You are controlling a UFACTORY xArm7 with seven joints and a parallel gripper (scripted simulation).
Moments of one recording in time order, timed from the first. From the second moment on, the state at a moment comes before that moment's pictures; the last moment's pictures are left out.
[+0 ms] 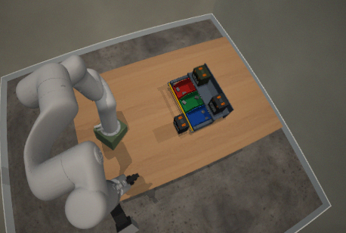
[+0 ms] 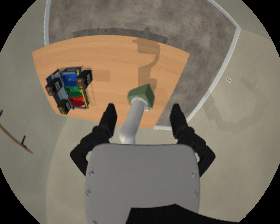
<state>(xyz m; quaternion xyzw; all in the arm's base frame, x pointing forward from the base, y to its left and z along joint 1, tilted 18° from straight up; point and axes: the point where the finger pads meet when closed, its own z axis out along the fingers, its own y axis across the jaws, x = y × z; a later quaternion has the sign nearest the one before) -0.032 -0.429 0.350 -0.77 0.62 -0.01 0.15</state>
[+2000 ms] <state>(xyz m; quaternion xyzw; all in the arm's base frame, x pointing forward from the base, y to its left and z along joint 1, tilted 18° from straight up) 0.127 -0.412 0.349 -0.87 0.46 0.02 0.16</state>
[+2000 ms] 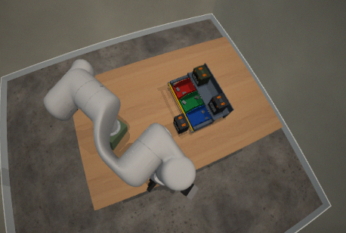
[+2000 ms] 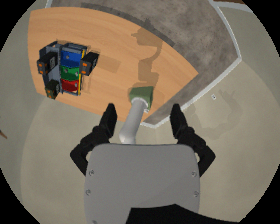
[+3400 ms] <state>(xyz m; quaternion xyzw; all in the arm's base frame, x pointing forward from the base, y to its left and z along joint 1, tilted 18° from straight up) 0.260 -0.342 0.350 -0.94 0.29 0.05 0.15</state>
